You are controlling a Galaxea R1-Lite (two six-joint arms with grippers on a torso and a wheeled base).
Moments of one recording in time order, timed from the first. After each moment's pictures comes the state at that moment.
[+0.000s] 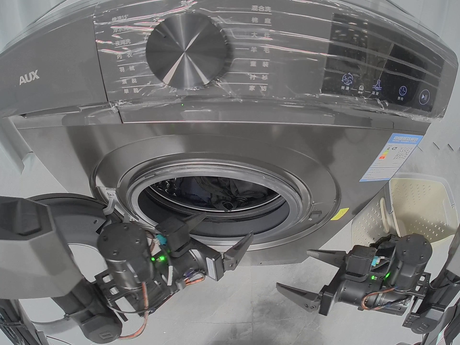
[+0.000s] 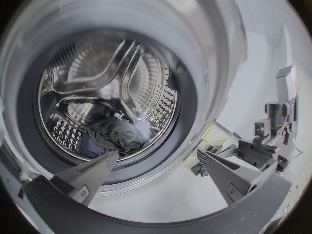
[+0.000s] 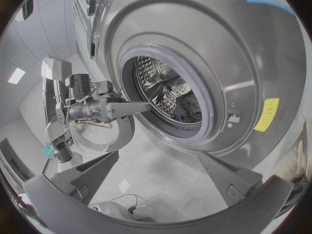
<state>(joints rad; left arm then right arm) -0.76 1.97 -0.39 -1.53 0.11 -0.11 0.75 1.84 -0.09 -1.54 0.10 0.11</state>
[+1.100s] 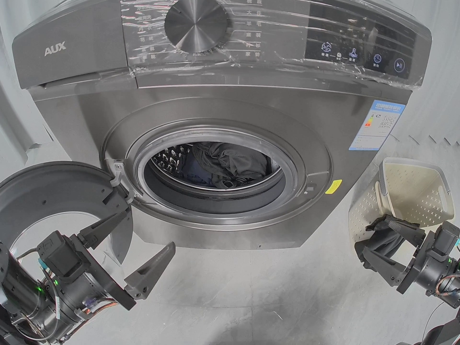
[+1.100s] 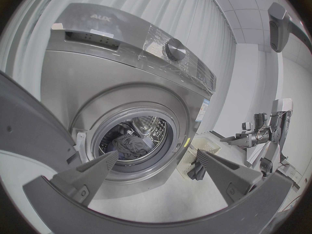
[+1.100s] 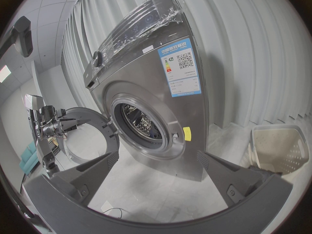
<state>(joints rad) -0.79 1.41 -0.02 -1.52 0.18 -0.05 0.56 1.17 -0.02 -1.12 0.00 0.11</state>
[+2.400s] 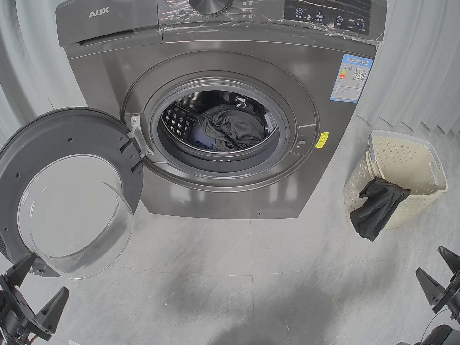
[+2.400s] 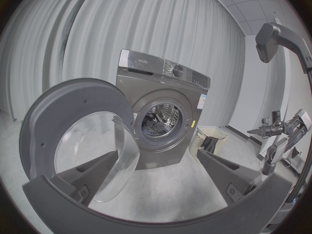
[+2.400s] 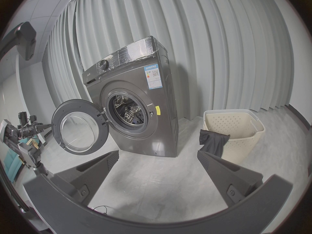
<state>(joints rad) -0.48 0.42 -0.02 -0.49 0.09 -0.04 0.27 0.49 -0.02 -0.44 0.01 0.10</state>
